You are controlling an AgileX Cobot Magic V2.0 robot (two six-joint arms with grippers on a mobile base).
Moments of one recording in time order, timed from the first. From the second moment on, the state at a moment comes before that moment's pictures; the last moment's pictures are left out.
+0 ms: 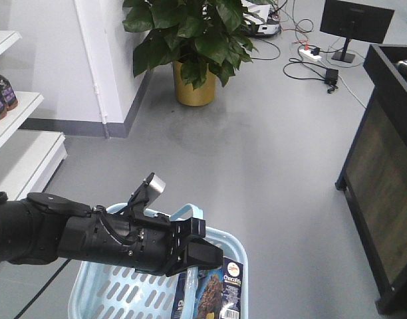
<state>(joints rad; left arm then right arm) -0.51 1.68 -0.81 -1.65 0.78 0.87 0.00 -0.01 0.03 -0.07 0.09 0.07</state>
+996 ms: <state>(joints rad) -0.51 1.68 -0.81 -1.65 0.77 0.87 0.00 -0.01 0.03 -0.07 0.09 0.07</state>
